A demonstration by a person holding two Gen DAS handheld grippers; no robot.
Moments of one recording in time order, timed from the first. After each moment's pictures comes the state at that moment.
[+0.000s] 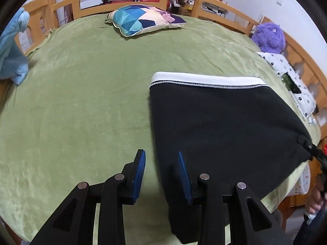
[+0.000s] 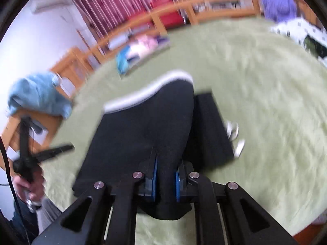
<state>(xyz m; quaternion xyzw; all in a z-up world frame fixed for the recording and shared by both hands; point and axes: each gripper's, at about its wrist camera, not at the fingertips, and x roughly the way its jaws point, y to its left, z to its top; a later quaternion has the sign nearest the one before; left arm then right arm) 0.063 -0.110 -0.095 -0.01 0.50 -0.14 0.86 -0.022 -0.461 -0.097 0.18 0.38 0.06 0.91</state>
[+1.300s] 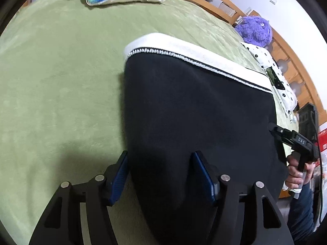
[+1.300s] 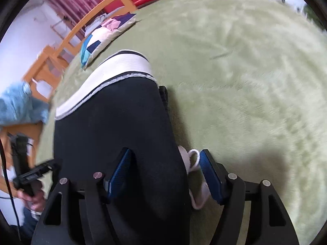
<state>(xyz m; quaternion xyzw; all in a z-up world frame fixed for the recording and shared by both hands) 0.135 -0.150 -0.181 -0.07 0.55 -0.24 0.80 0.079 -0.541 -0.190 0.24 0.48 0.06 0.84</state>
